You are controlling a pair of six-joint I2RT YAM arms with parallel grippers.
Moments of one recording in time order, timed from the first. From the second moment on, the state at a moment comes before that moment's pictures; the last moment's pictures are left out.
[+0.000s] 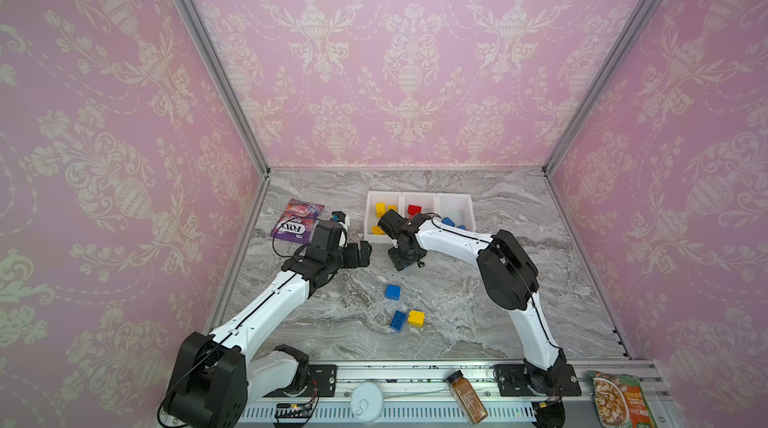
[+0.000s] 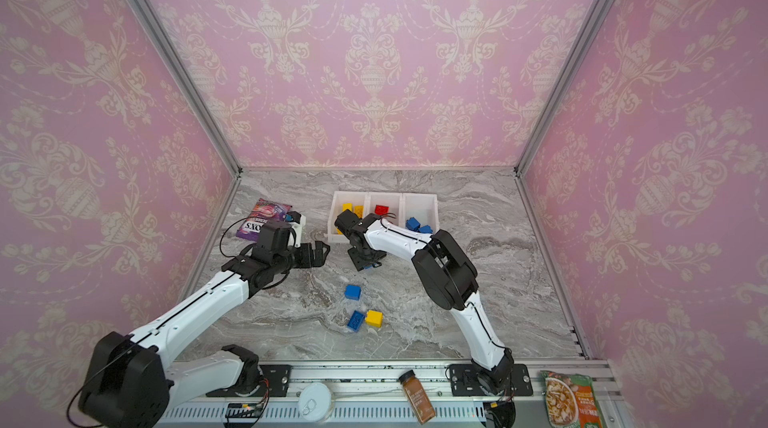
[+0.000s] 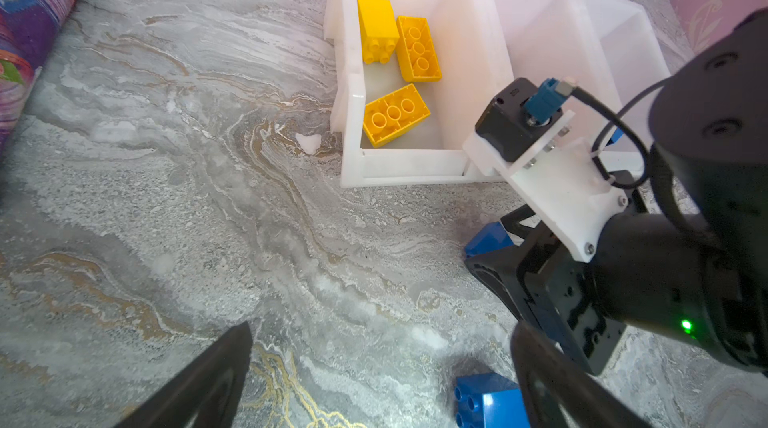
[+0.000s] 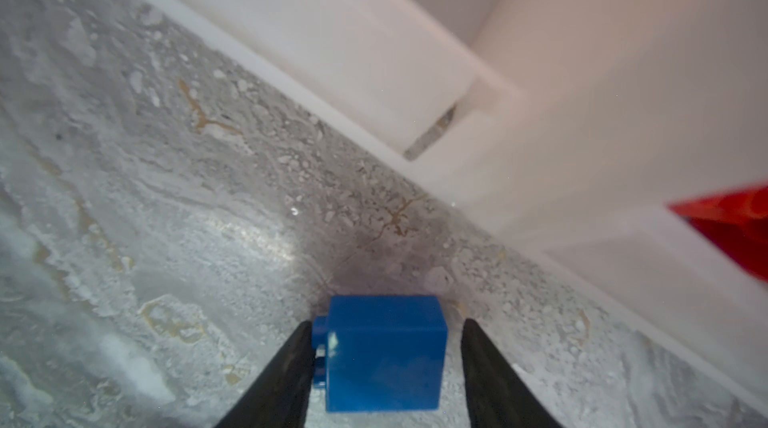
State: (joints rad) left arm -0.36 1.17 0.72 -0.31 0.10 -0.38; right arm 0.78 2.20 1.71 -0.88 0.13 0.27
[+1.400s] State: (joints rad) left arm -0.36 1.17 0.72 -0.31 0.10 -0.38; right arm 0.53 1.85 1.53 -0.87 0.23 0.29
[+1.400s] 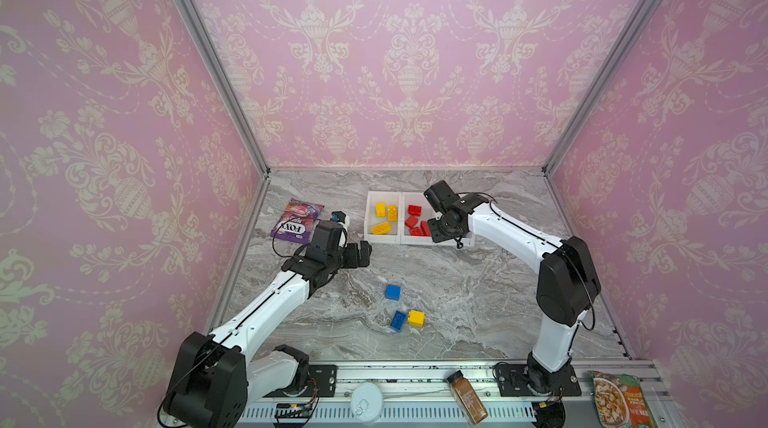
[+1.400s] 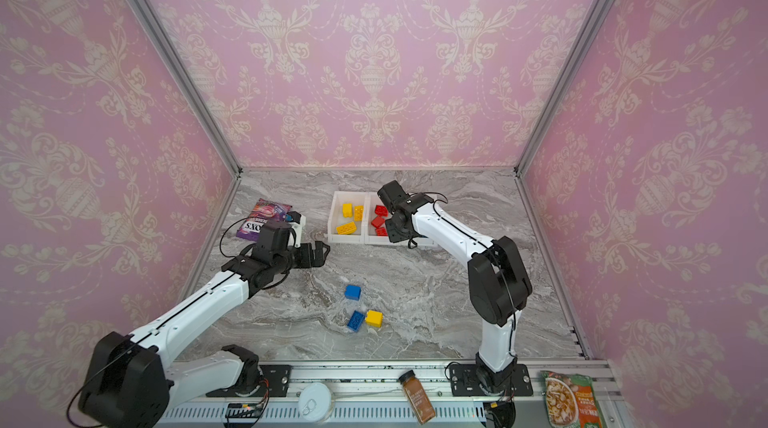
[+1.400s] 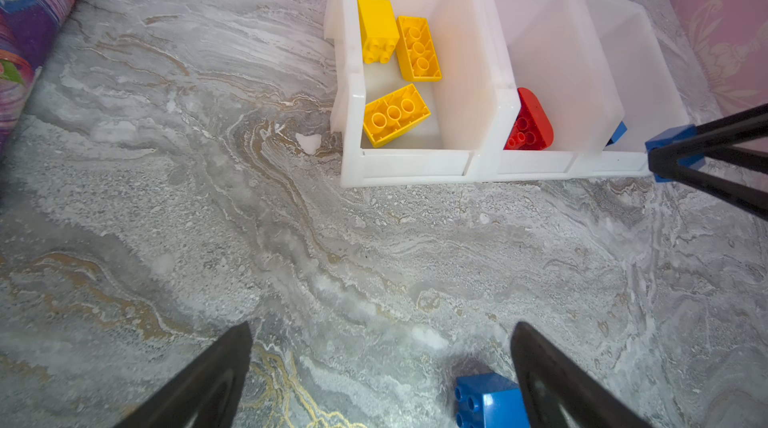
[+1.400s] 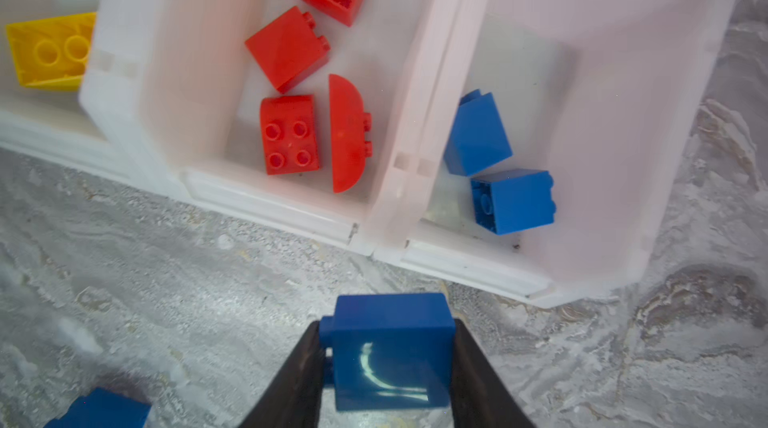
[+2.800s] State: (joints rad) left arm -0.36 1.16 0.74 -0.32 0.10 -0.38; right arm 0.32 2.12 1.76 -0.80 0.18 0.29
